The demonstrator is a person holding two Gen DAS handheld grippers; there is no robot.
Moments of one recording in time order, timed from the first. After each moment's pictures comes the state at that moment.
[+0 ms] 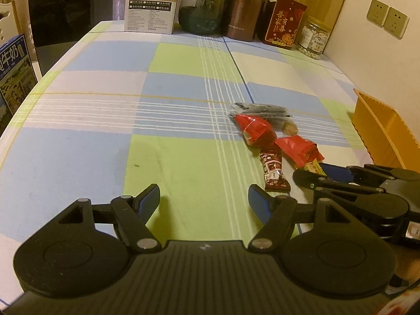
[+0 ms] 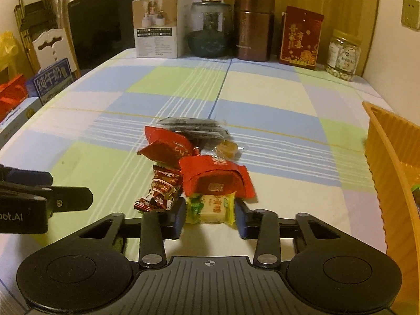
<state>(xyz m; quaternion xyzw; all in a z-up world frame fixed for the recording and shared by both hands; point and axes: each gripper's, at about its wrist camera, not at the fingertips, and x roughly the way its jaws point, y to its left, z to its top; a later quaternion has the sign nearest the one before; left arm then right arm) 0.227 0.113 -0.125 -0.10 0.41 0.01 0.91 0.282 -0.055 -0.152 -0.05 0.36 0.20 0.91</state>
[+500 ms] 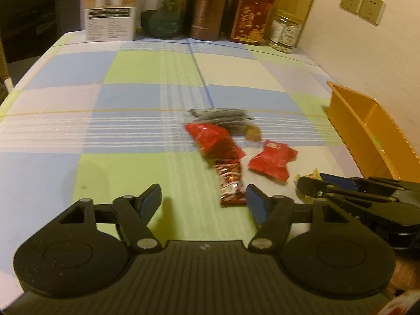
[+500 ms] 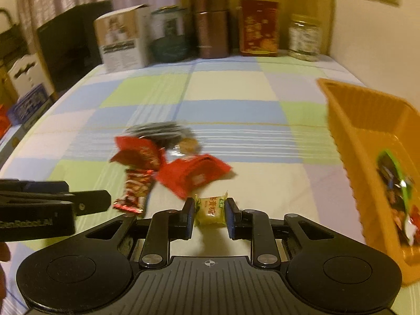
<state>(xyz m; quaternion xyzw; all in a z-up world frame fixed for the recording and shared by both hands) 0.255 0.072 -0.128 -0.07 0.40 -0.04 0.91 0.272 -0.098 -0.137 0.02 0.37 0.14 0.92</state>
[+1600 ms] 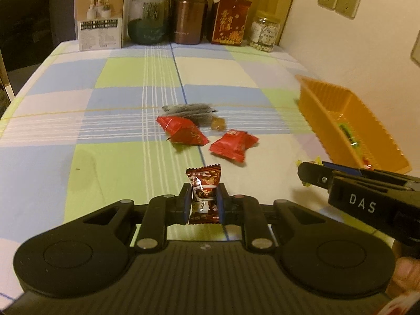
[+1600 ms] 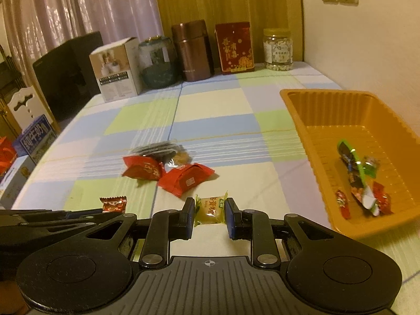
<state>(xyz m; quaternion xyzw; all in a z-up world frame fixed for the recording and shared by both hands) 0.204 0.037 -0.095 -0.06 0.39 -0.05 0.92 0.212 -0.127 -0.091 0.06 0.34 0.13 0.93</state>
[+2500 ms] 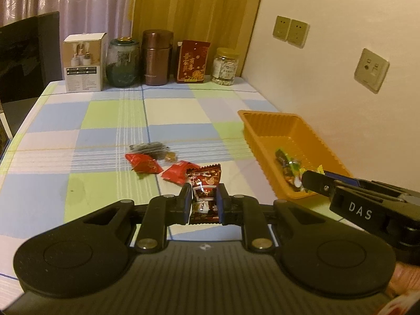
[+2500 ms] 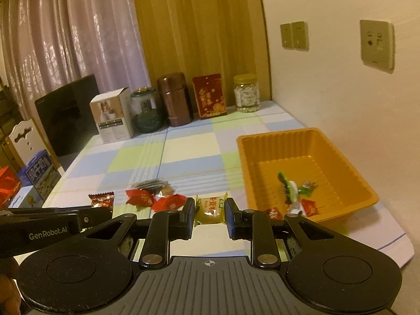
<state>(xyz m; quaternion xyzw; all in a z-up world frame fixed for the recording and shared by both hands) 0.138 -0.009 -0.009 -0.06 0.33 -0.09 0.94 0.128 -0.188 -0.017 0.09 0.27 0.09 0.95</state>
